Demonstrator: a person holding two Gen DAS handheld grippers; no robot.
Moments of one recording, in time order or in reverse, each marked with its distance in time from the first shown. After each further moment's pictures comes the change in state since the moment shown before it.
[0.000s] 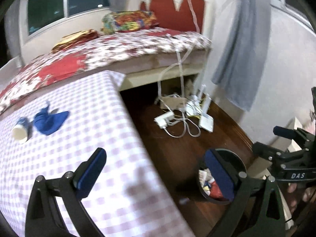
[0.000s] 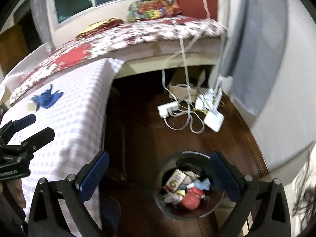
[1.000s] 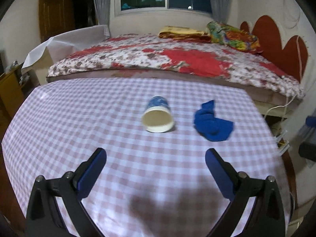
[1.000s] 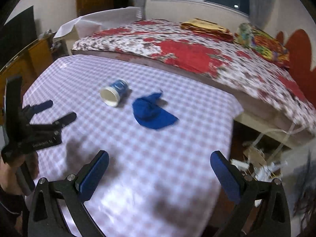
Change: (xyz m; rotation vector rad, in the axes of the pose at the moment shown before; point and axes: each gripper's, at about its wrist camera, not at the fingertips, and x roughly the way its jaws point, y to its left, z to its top) left arm -0.036 0.313 -0.032 -0.372 -0.044 0.450; right arm 0.059 0.342 0.125 -0.568 0.010 0.343
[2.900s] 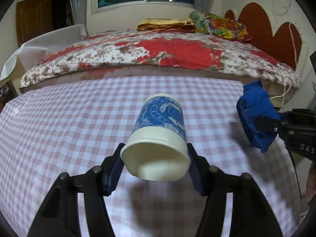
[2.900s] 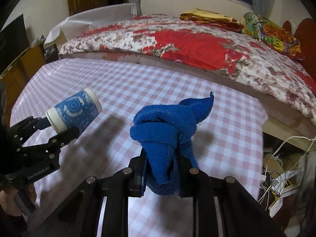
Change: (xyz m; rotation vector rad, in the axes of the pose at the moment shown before) left arm 0.074 -0.036 0.025 0.104 0.020 -0.120; right arm 0.111 -0.038 0.025 0.078 -0.009 0.031
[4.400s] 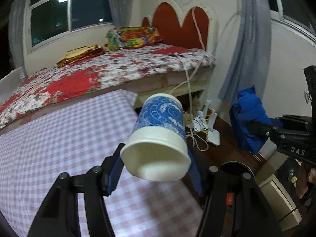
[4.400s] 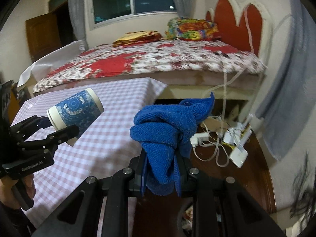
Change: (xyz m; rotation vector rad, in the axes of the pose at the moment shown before) left arm -0.144 -0.241 -0.054 0.307 -0.091 -0.365; right arm -0.265 -0.140 -0.226 0.329 -0.137 -0.280
